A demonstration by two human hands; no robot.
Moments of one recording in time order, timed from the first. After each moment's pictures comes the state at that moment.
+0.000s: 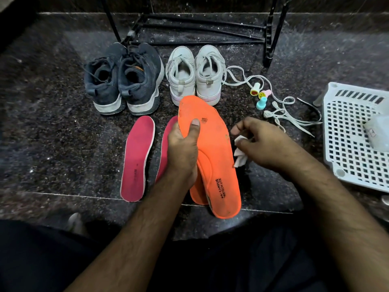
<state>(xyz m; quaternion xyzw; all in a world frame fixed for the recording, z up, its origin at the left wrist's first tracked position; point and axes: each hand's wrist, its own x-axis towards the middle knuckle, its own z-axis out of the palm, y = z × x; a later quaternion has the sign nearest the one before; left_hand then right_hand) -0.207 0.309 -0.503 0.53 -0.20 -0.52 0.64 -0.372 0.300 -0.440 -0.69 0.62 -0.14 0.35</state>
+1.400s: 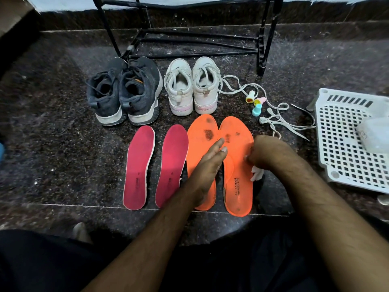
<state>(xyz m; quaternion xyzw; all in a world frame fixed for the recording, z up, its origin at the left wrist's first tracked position) -0.228 0.332 -0.521 0.51 -0.38 -0.67 0.39 -0.368 0.291 -0.434 -0.64 0.72 0.10 0.23</state>
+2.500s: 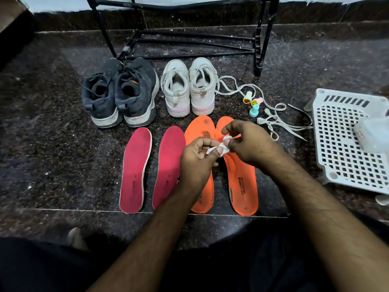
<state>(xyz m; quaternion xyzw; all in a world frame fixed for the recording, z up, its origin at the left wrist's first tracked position) -0.219 0.326 -0.510 0.54 -0.41 -0.52 0.51 -0.359 0.278 -0.454 -0.69 0.64 -0.15 0.30</state>
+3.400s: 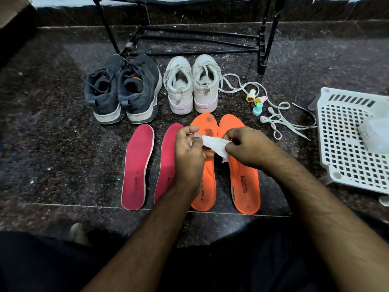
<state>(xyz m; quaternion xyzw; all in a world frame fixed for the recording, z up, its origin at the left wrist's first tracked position) -0.214 0.313 -0.509 0.56 -0.30 -0.47 0.61 -0.354 0.283 -0.451 -0.72 0.61 -0.07 0.31</state>
